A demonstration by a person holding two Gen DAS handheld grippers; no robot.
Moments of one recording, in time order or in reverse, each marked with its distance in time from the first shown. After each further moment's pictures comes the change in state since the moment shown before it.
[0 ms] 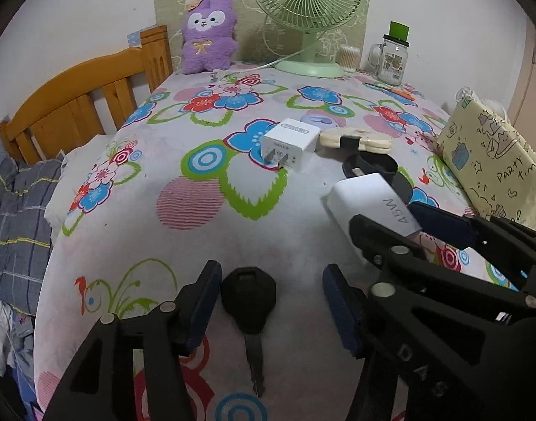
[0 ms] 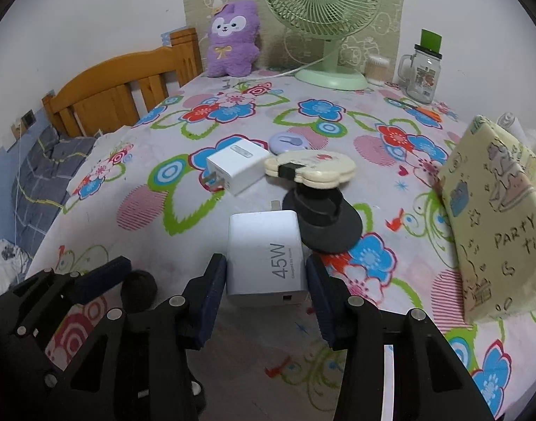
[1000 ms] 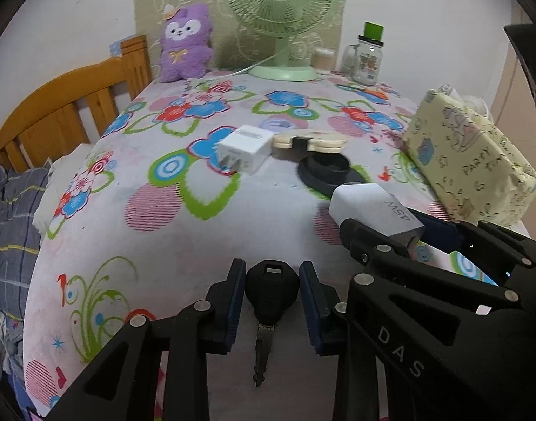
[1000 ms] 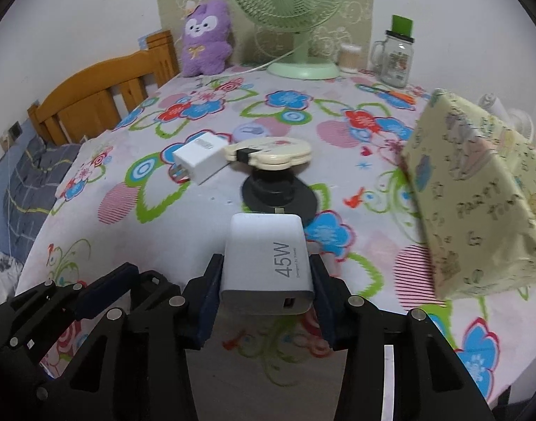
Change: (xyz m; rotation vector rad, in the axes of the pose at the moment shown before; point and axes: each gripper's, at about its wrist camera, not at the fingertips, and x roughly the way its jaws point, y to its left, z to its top) left arm -0.015 -0.034 -0.002 0.033 -0.017 -0.061; right arm -0.017 -0.030 -0.007 0.067 0.023 -0.052
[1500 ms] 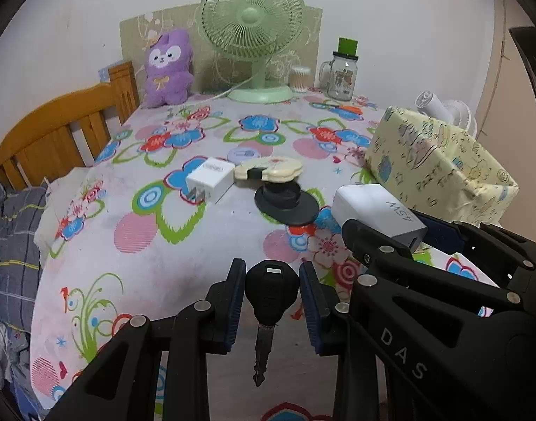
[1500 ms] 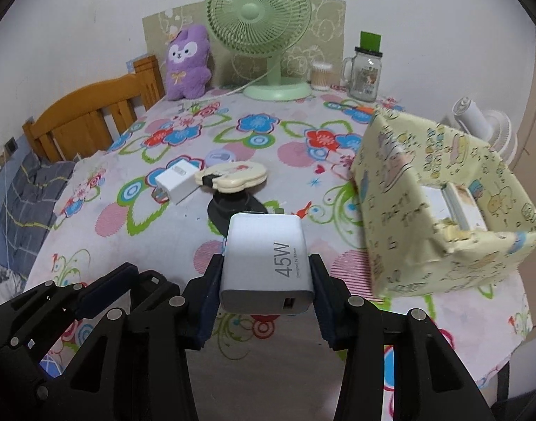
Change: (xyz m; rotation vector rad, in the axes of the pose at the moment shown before) left arm -0.031 -0.038 0.014 0.031 -0.056 -0.010; right arm -0.045 -0.031 0.004 0.026 -0.064 -0.024
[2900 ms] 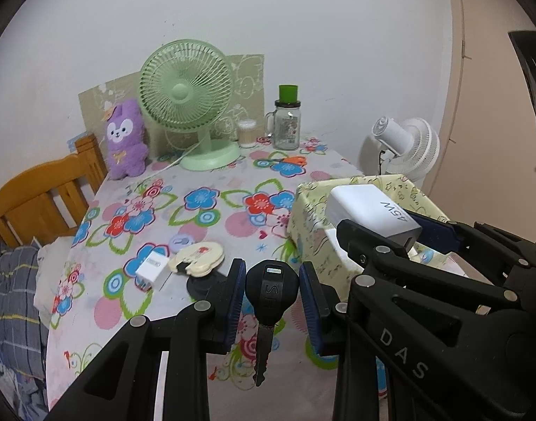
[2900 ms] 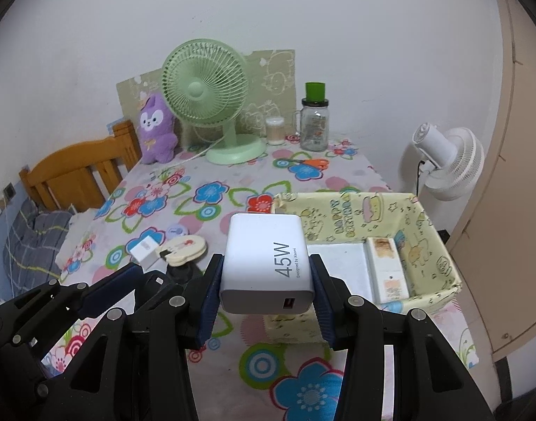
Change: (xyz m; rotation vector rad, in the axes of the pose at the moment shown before) left arm -0.045 -0.093 0.068 0.113 -0.122 -0.050; right arm -0.073 -0.092 0.045 0.079 -0.143 -0.030
